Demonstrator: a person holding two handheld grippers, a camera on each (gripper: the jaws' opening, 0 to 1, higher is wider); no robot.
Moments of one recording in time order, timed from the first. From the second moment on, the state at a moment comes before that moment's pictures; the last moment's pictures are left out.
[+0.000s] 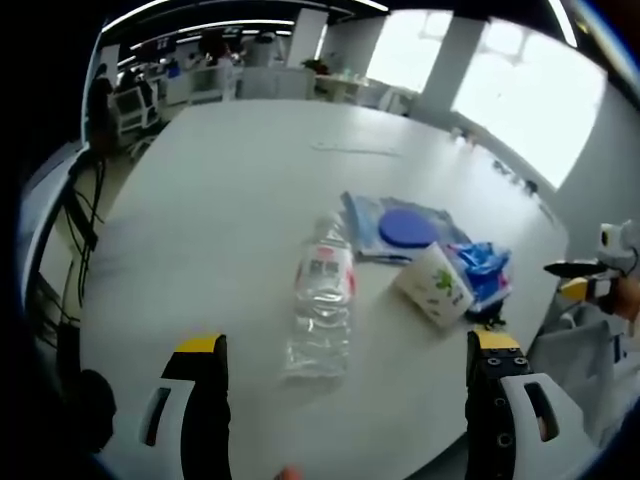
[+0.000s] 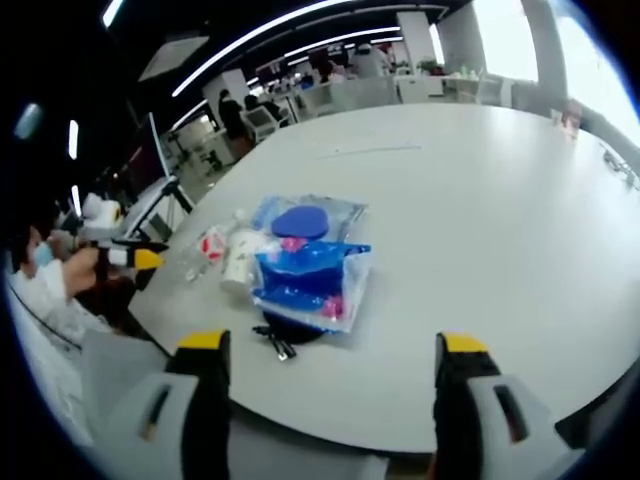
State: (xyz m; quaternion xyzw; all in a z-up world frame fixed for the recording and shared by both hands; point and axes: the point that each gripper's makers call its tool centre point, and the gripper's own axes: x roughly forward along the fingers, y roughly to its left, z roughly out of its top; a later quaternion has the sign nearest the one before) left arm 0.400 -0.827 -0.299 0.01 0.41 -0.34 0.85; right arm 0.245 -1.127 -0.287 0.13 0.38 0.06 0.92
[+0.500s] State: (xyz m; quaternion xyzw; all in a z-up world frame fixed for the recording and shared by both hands) left arm 0.404 -0.827 -0.300 0.01 0.42 -0.34 0.84; right arm 0.246 -1.124 -0.286 0.14 0.38 0.06 0.91
